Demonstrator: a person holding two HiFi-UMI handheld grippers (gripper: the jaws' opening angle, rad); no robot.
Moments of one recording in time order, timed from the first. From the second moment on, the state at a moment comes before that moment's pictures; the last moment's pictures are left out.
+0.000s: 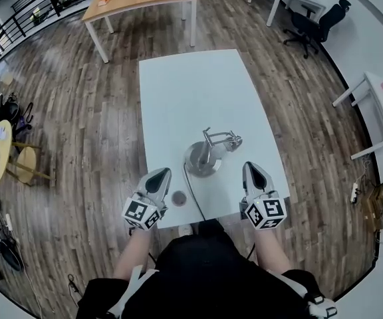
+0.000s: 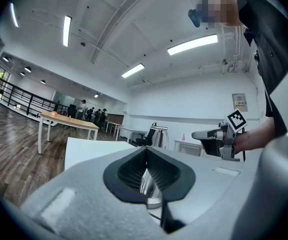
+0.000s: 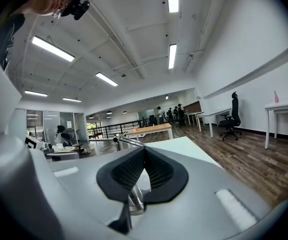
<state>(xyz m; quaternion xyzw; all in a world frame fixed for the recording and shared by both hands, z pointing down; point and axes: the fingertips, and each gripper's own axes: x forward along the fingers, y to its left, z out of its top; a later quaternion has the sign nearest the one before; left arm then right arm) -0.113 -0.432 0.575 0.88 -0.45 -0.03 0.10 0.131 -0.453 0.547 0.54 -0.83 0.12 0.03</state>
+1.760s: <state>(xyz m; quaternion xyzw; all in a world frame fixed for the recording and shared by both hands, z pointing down) -0.007 -0.492 0.748 0.92 -0.31 0.22 0.11 0.109 -0.485 0.613 0.39 -0.88 0.28 0.06</state>
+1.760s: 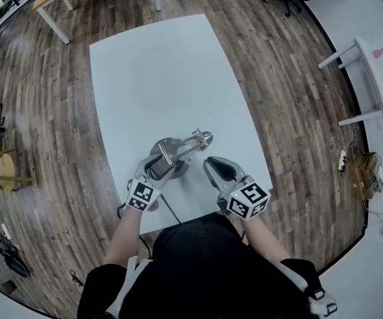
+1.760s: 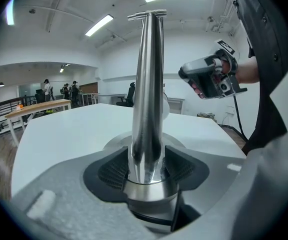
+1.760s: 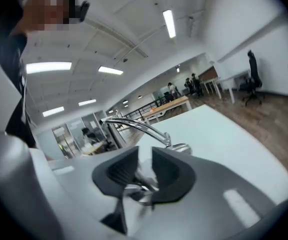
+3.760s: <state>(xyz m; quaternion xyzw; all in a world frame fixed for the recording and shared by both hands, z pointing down) -0.005 -0.495 0.757 0.92 -0.29 0.23 0.11 0.114 -0.565 0.537 0.36 -0.77 0.48 -0.21</state>
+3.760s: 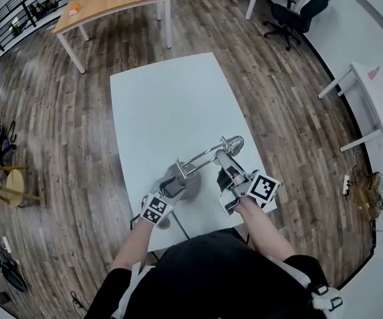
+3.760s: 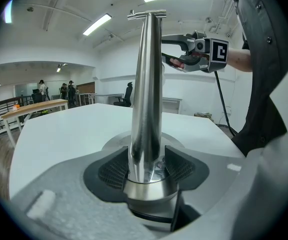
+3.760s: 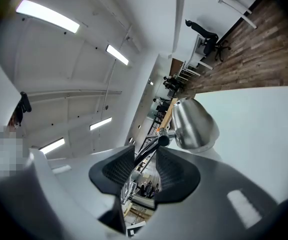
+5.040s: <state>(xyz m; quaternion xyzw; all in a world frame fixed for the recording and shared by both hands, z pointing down) -0.004 -0.496 0.761 0.92 -0.28 0.24 0.11 0.085 -0.553 0.468 0.37 -0.88 0.27 -0.11</state>
